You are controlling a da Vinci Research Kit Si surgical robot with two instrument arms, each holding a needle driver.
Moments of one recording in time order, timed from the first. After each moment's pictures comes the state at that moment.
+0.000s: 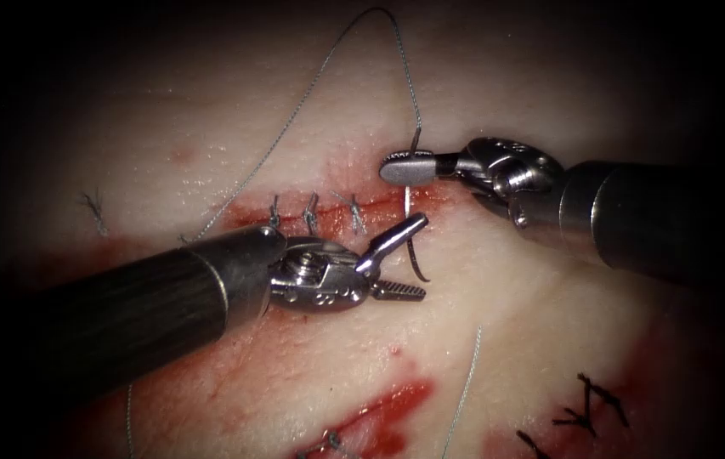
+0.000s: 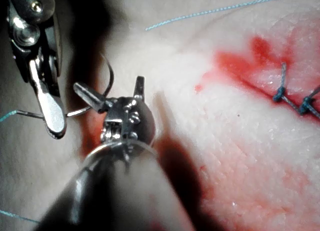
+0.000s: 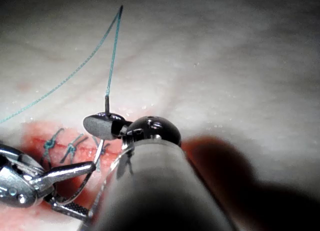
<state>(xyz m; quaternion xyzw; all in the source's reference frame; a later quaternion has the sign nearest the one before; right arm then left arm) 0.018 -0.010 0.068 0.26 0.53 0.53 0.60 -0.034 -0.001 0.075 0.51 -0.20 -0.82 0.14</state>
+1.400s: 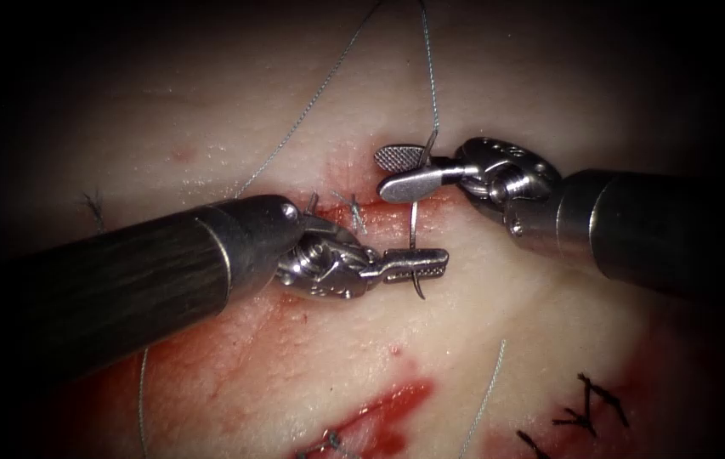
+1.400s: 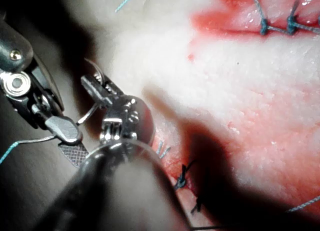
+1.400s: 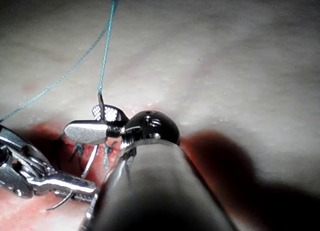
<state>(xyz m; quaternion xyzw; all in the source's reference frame) 0.018 -0.011 0.067 0.36 0.59 0.48 0.54 -0.033 0.000 0.073 0.54 -0.26 -0.73 0.33</state>
